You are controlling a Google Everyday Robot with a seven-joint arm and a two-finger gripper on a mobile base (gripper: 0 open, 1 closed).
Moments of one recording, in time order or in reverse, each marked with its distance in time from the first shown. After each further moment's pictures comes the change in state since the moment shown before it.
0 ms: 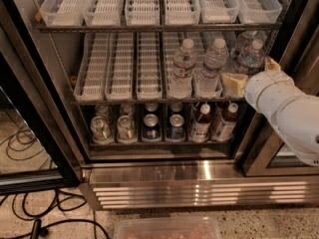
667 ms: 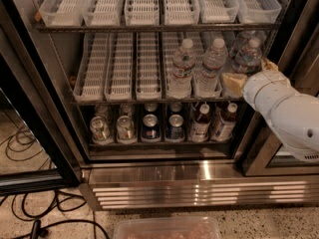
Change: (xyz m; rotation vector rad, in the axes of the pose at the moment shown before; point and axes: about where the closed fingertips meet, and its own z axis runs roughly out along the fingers) arm 0.013 -0.006 0.018 0.027 0.016 -0.012
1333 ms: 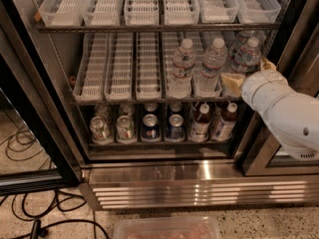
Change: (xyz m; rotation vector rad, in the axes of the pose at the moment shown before) arm 0.000 0.004 0.005 0.004 0.000 -0.006
